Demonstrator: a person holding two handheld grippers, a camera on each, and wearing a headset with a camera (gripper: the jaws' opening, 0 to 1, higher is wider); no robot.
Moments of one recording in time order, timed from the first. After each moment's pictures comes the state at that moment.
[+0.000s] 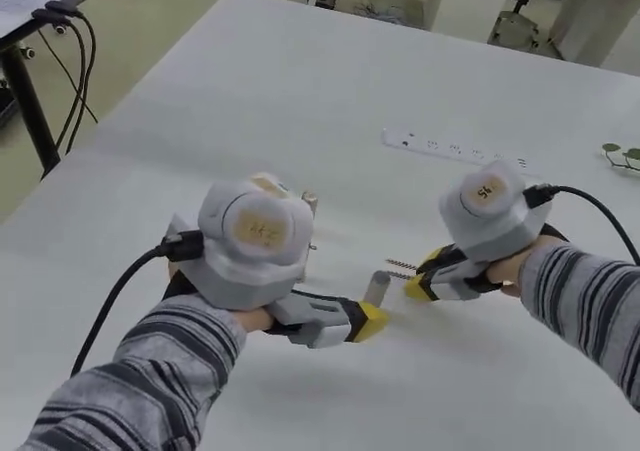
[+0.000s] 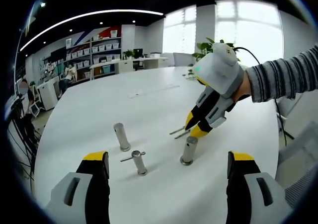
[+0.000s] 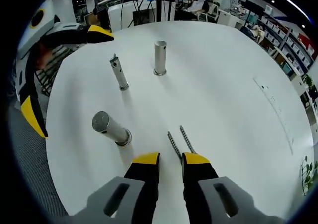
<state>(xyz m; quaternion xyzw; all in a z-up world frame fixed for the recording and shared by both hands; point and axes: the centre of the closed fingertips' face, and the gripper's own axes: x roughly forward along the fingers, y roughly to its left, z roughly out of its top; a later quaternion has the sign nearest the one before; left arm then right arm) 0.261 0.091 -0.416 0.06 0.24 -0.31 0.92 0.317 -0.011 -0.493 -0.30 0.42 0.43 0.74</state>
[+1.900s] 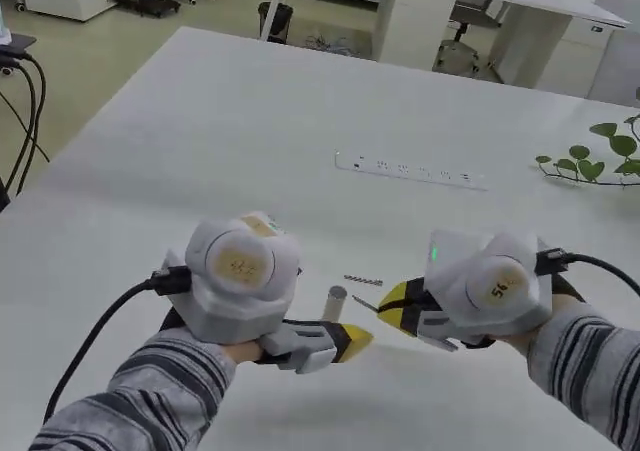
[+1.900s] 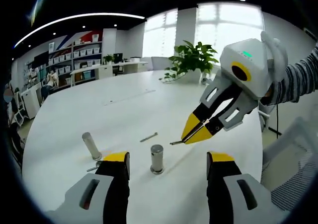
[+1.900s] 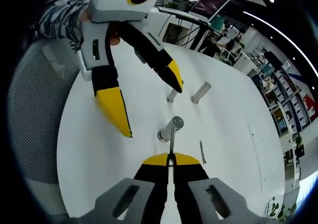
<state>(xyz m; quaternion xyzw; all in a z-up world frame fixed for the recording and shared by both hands) 0.239 0.041 -0.411 0.05 0.22 -0.40 0.89 0.242 -0.003 -0.433 -0.42 0.24 0.49 0.72</state>
